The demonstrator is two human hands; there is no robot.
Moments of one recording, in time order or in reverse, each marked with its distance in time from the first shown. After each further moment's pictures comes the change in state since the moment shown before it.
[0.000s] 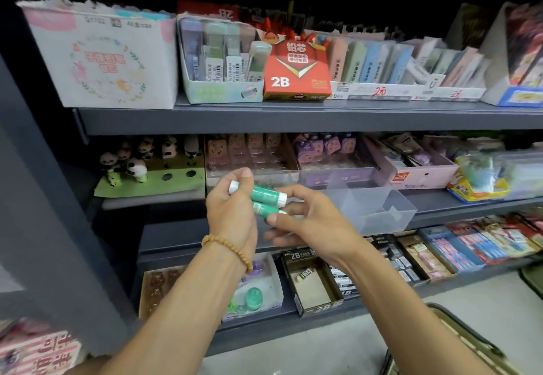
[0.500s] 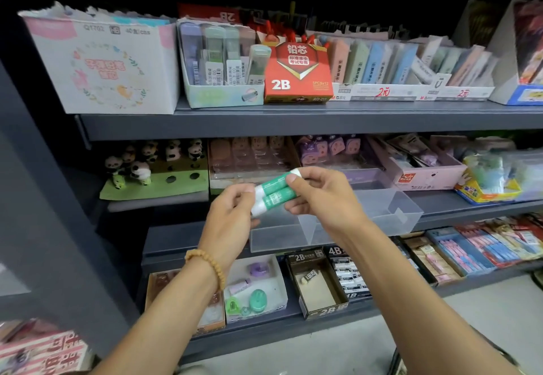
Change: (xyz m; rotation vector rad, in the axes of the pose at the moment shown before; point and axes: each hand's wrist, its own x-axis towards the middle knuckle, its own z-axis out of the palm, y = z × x) left_hand 0.002 0.003 -0.029 0.578 -0.242 0.081; right_hand 0.026 -0.014 -0.015 0.048 0.232 -0.122
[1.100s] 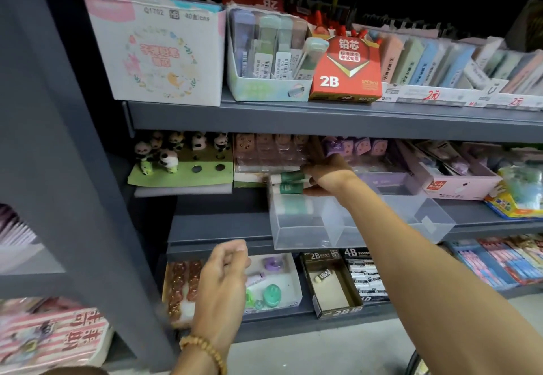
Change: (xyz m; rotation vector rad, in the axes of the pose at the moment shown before) left_hand -0.058 -0.046 -0.038 -0.052 0.240 -0.182; right_hand 0.090 0.008 0.024 -0.283 0.103 0.296
